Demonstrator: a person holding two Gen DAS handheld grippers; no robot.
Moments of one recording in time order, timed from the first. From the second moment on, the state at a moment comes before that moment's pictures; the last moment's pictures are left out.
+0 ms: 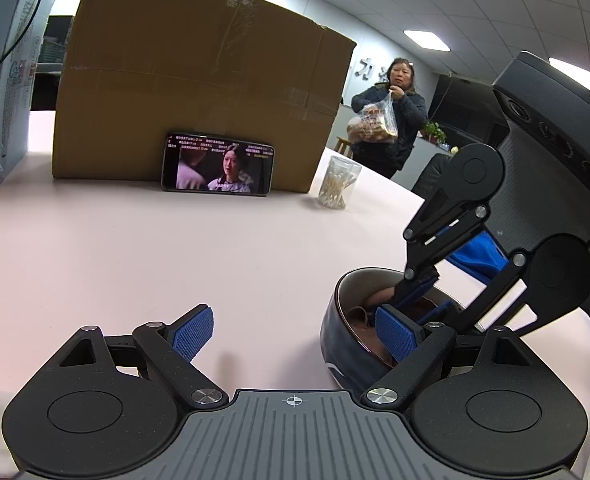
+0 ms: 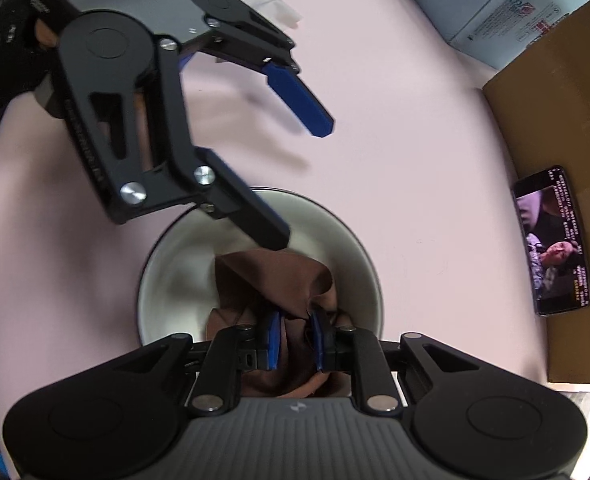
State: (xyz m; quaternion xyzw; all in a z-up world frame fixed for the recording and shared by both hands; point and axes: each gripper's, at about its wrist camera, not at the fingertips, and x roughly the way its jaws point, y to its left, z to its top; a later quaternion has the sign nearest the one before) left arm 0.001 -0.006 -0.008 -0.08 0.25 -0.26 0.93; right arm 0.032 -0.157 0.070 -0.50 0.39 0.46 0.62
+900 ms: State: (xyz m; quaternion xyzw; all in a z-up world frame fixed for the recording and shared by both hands) left arm 0.000 -0.005 -0.010 -0.08 0.25 -0.26 0.93; right arm 0.046 -0.147 0.069 -0.50 0.40 0.45 0.62
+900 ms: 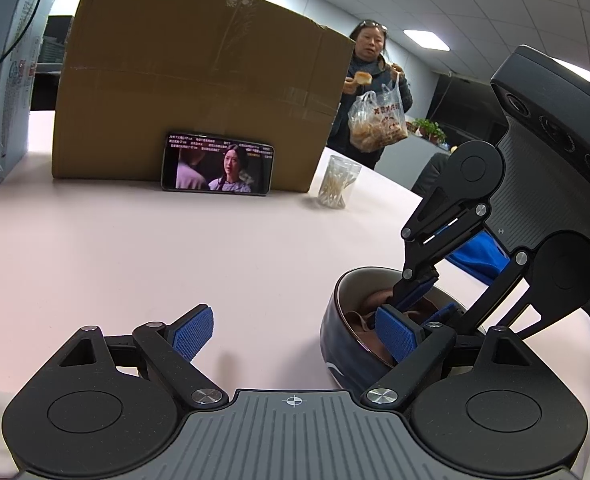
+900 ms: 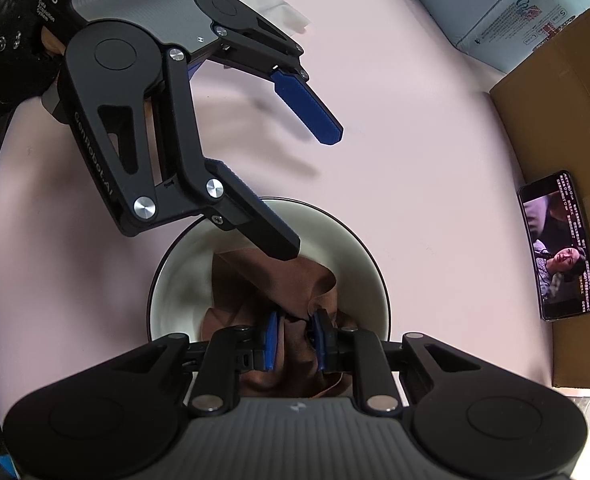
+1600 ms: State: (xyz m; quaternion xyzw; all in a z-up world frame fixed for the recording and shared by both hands) left arm 0.000 -0.006 -0.010 -0.08 0.26 -0.26 0.93; right arm 0.048 -0.138 0.070 -0.51 0.41 0.44 0.62
